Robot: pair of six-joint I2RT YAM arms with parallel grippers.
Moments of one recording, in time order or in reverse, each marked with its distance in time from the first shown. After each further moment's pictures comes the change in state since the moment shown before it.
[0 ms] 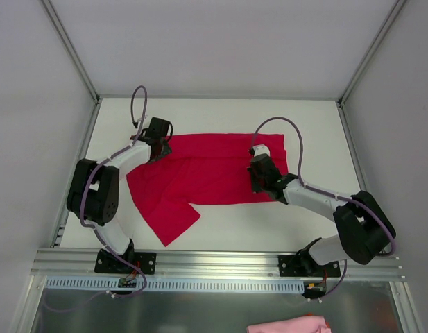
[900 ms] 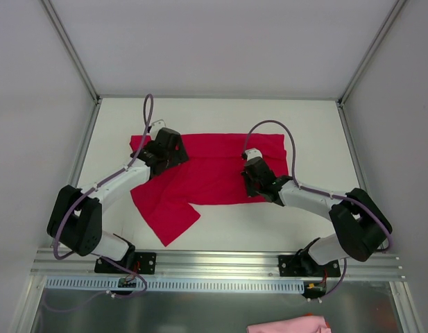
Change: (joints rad) left arm -0.180 -0.275 -0.142 0.030 0.055 0.010; right arm 0.056 0.039 0.002 0.011 -0.055 0.000
